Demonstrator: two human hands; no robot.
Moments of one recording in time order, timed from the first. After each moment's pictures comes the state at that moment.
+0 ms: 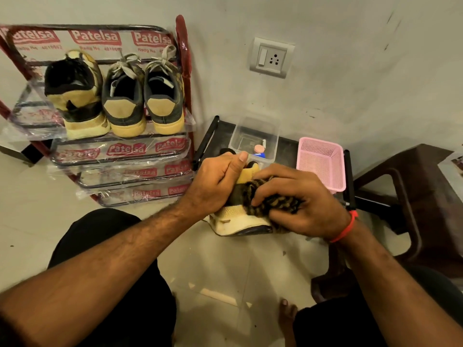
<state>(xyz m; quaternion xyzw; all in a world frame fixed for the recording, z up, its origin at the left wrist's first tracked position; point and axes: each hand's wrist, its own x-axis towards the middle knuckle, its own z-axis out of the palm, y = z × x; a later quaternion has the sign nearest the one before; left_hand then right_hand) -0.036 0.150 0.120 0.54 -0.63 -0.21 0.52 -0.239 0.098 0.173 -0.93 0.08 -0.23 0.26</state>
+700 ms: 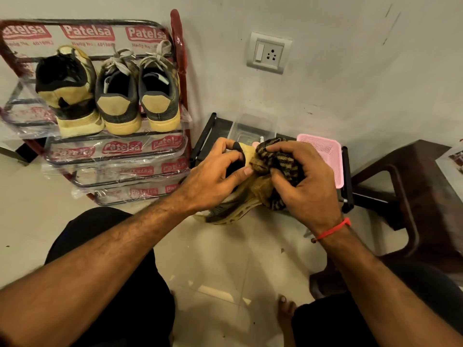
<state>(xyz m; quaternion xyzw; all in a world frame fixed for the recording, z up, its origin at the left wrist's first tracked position) -0.029 0.150 0.125 0.58 -0.68 -0.24 0.39 -0.228 0.105 0.160 -0.82 0.34 -0.42 0.21</state>
